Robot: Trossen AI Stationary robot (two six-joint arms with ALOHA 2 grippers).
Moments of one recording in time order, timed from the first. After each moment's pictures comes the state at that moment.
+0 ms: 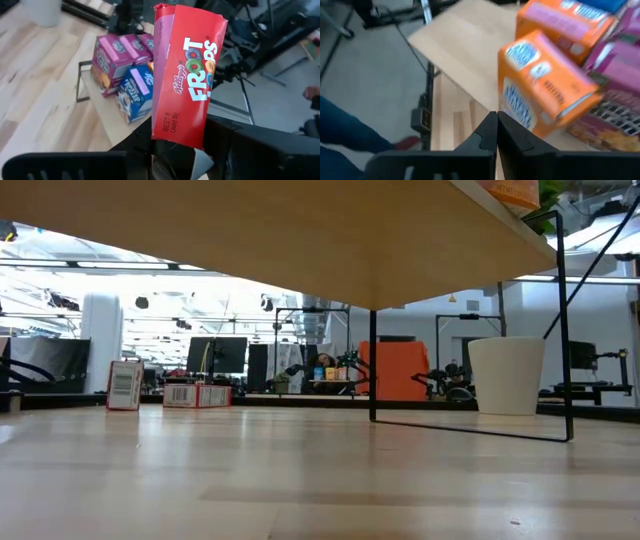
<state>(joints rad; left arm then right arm) -0.31 1.14 1.65 -0.92 -0.14 -0.58 0.80 1.46 1.42 -0.76 0.60 0.75</state>
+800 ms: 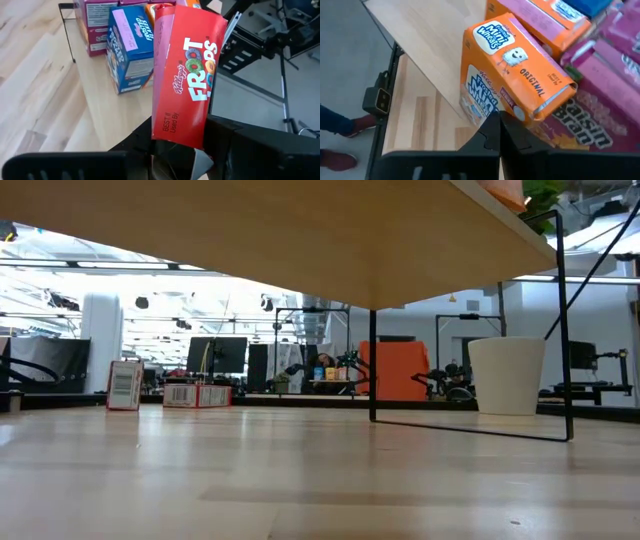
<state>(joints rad) -0.54 1.39 1.64 -0.92 -0.36 -0.80 0.70 1.48 1.42 -0.84 0.55 0.56</state>
